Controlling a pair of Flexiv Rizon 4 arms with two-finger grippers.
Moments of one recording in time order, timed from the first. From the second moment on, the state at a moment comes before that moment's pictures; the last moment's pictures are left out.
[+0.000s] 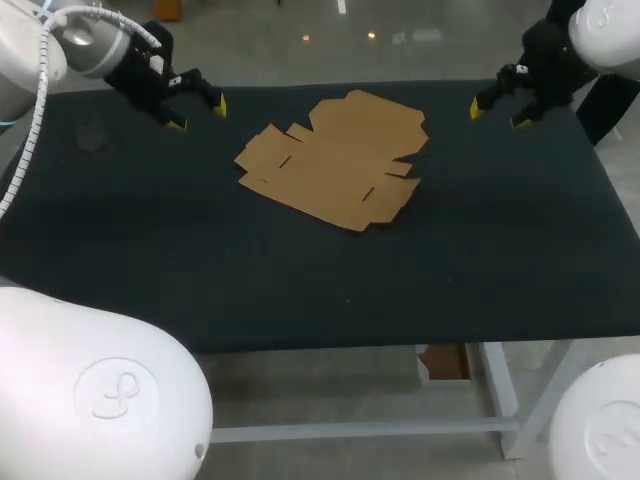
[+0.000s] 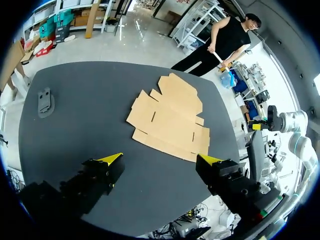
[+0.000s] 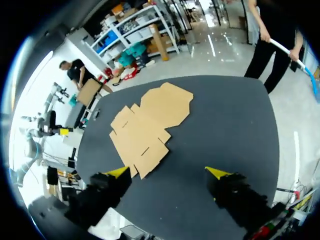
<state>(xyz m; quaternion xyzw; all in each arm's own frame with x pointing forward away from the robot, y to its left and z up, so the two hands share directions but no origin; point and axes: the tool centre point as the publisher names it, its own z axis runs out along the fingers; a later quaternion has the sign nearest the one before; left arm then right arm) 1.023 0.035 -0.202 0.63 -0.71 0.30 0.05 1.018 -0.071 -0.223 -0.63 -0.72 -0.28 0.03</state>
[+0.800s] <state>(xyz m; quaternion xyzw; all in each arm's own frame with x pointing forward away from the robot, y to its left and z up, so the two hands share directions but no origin) 0.993 0.032 -0.227 0.67 -0.70 0.22 0.14 0.976 -0.045 -0.265 -0.73 -0.63 -0.23 0.12</state>
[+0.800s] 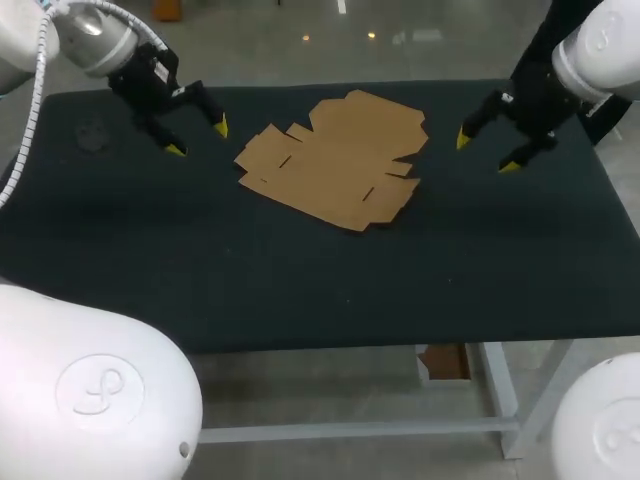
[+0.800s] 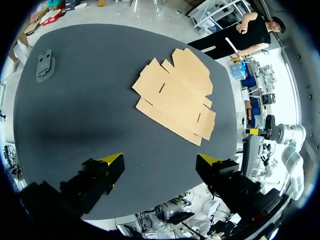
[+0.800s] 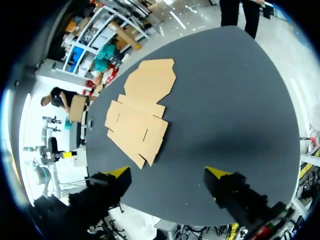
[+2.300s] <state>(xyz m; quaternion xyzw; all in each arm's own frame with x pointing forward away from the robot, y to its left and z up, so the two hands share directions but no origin) 0.993 0.035 -0.229 0.66 -0.70 0.22 0.15 0.969 0.040 -0.361 -0.77 -0.57 -0.23 0.17</state>
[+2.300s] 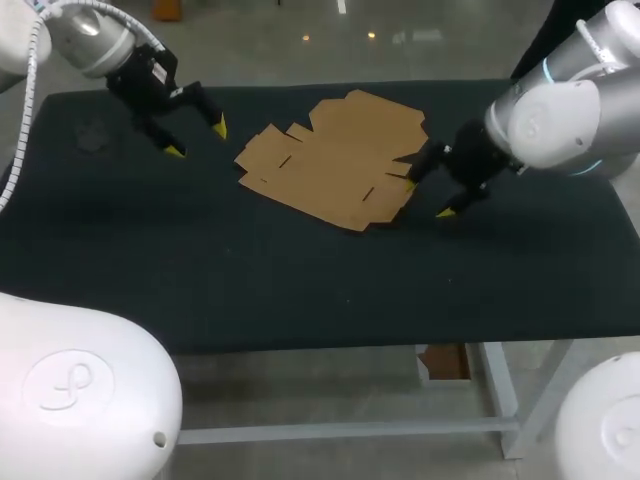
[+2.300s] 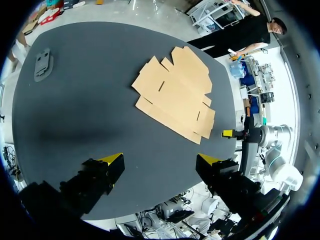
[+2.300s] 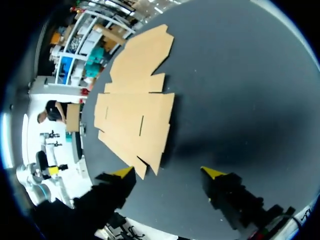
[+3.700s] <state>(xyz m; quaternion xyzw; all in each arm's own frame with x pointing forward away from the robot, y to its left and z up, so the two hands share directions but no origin) 0.993 0.035 -0.229 0.66 -0.70 0.22 0.15 1.021 0.083 -0.415 -0.80 -0.52 -0.26 0.15</state>
